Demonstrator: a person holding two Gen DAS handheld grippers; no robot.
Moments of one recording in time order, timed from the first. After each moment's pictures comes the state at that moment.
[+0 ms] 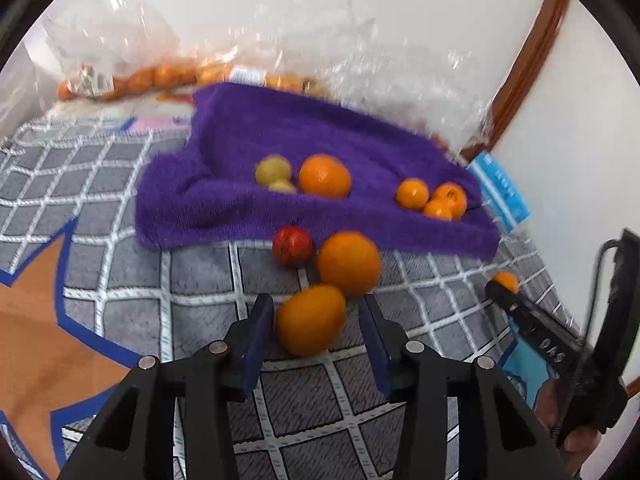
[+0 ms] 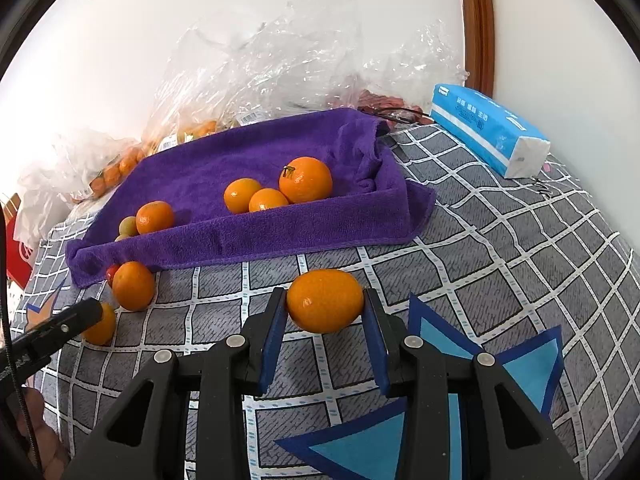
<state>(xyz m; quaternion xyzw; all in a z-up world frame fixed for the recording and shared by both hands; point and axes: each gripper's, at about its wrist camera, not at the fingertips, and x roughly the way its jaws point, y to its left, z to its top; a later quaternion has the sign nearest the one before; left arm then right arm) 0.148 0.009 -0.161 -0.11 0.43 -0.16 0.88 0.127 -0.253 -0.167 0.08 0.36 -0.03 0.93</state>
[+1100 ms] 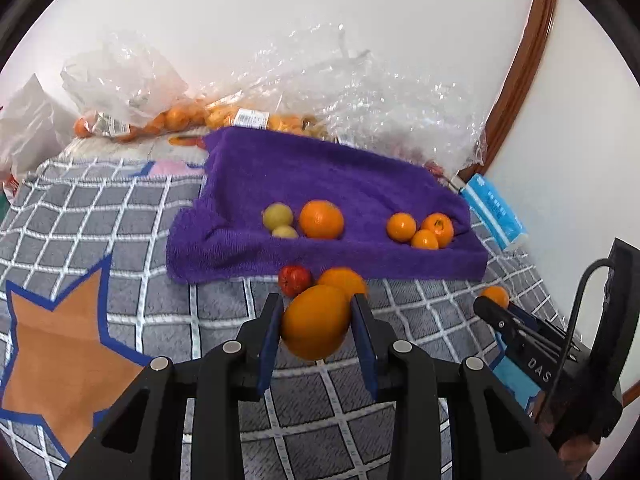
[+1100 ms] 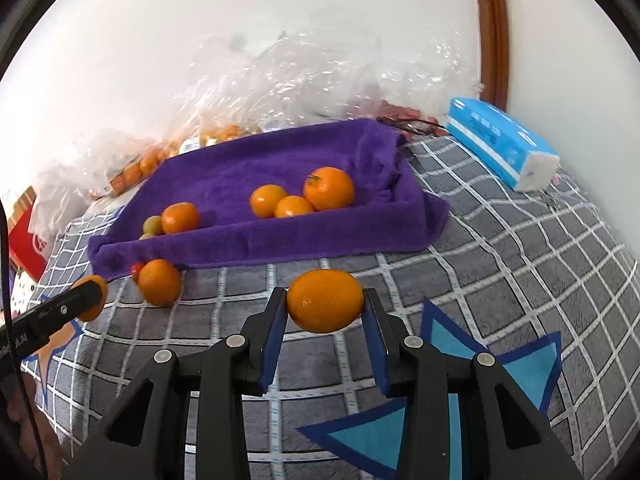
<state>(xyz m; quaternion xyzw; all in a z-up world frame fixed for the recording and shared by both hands) 0.130 0.016 -0.119 -0.10 0.37 -0.14 0.91 0.117 -0.237 -0.149 0.06 0.35 0.00 0.93</state>
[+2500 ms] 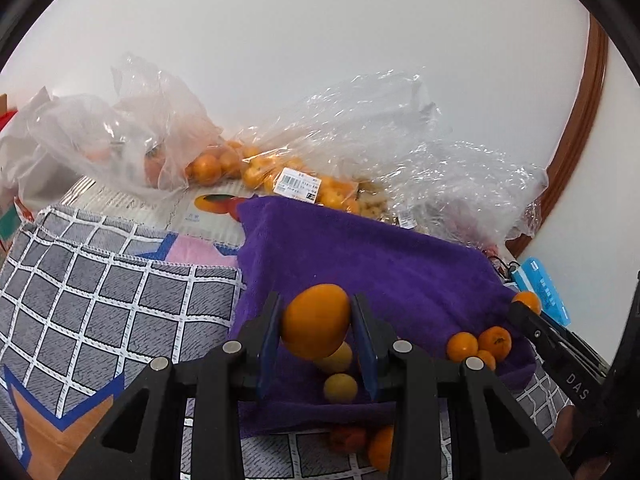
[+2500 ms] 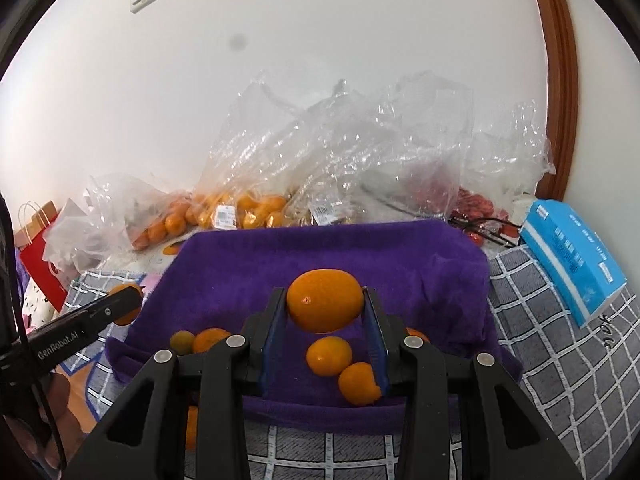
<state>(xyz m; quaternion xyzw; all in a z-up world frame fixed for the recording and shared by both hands) 0.227 0.042 -0.110 -0.13 0.33 -0.07 0.93 0.222 -0.215 -0.105 0.05 0.29 0.05 0.95</state>
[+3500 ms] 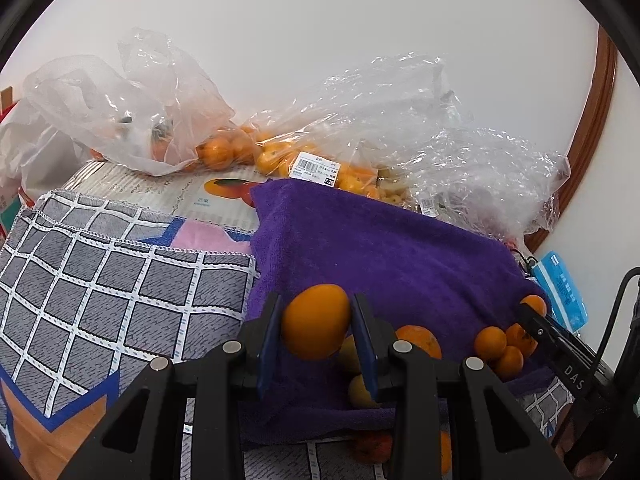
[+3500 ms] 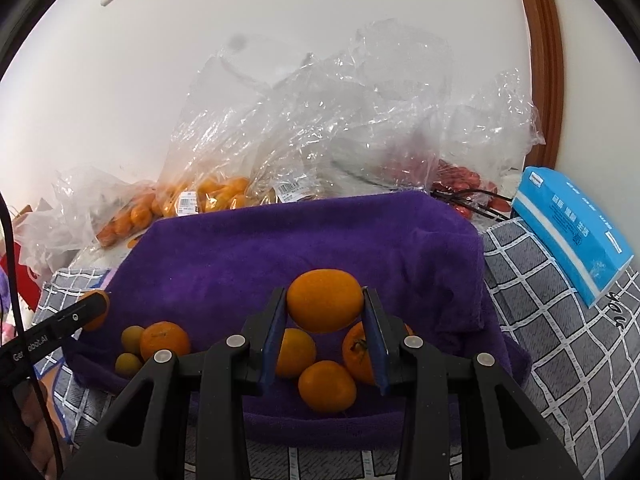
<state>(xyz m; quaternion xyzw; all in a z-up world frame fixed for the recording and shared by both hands) 0.239 0.044 -0.133 -0.13 0.34 -0.05 0.93 0.240 -0.227 -0.135 0.06 0.30 0.02 0.95</state>
